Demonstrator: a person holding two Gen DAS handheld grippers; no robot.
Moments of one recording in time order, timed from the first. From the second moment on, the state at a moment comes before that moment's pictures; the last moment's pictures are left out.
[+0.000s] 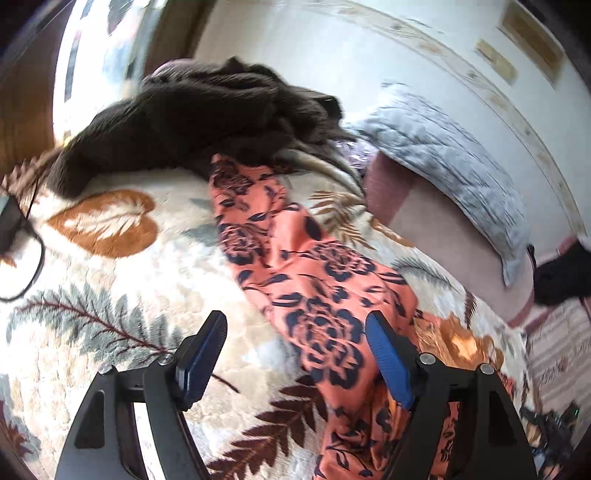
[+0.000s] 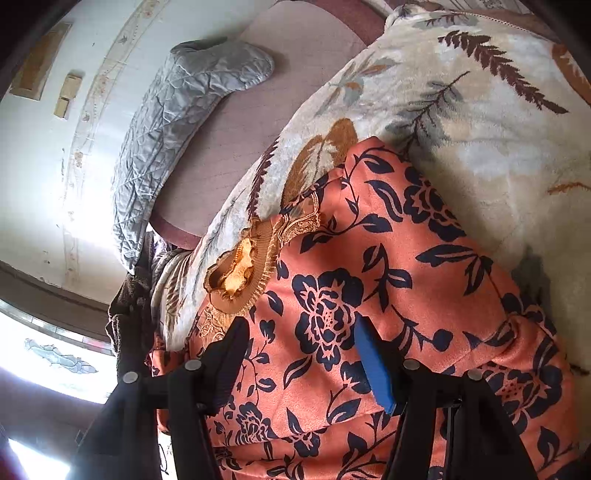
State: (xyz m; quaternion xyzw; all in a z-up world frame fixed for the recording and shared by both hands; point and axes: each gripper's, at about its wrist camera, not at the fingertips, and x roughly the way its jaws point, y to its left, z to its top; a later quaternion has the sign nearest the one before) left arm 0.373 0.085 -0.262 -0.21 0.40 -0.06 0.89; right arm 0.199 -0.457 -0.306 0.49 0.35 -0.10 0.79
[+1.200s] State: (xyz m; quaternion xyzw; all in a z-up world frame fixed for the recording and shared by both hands) left arm 0.221 -0.206 -0.304 0.29 0.38 -0.31 0.82; right arm 0.176 -0.464 -0.288 0.48 0.31 -0.13 0.81
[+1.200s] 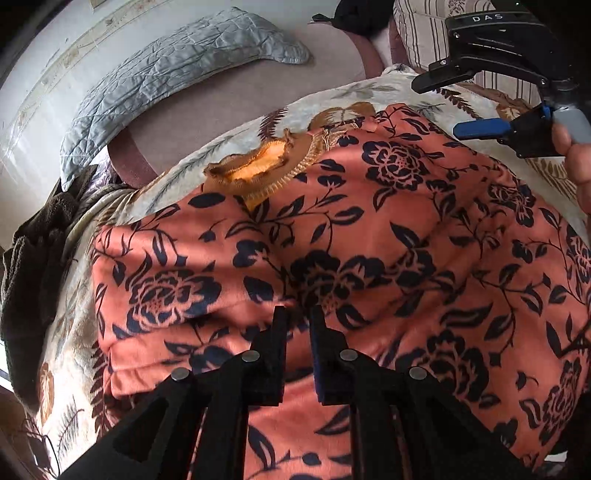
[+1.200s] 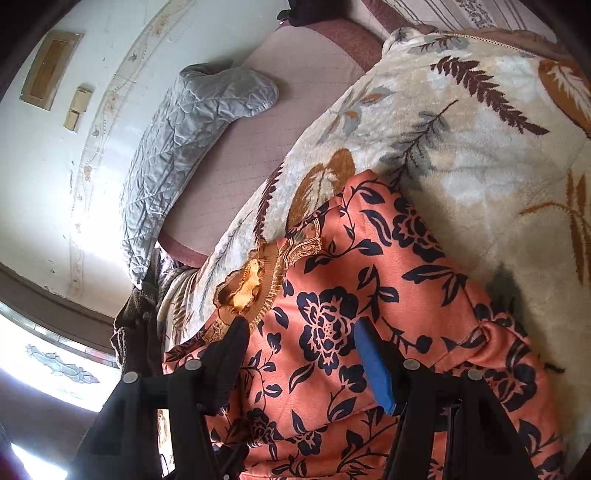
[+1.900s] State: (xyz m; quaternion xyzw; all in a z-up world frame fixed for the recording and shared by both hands) left arm 0.299 0.163 -0.293 -0.23 0.42 0.19 0.86; right arm 0.276 -0.139 -0.231 -0.03 0.44 0.07 0.90
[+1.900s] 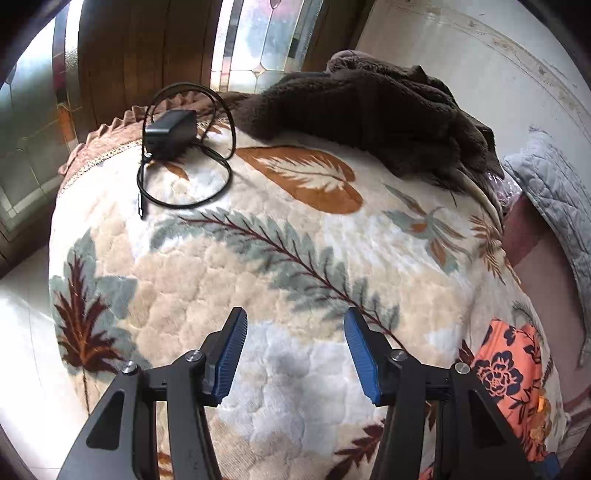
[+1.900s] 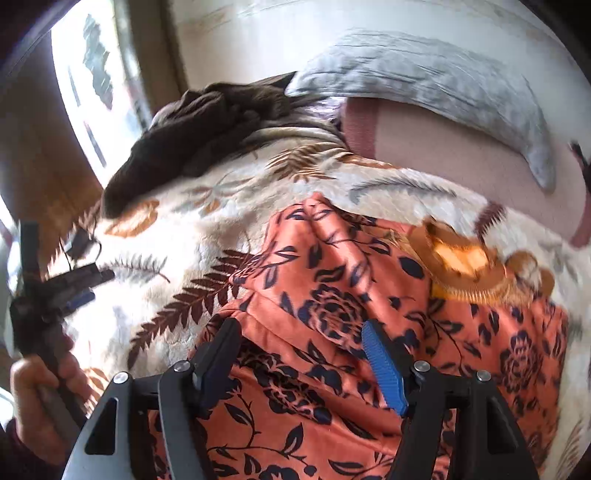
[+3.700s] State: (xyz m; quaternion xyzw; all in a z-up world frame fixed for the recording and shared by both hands) left arm 0.327 -0.064 -0.262 -0.08 0.32 -0.13 0.93; right arm 0.175 -0.512 -0.319 0.51 0.34 -0.13 0.78
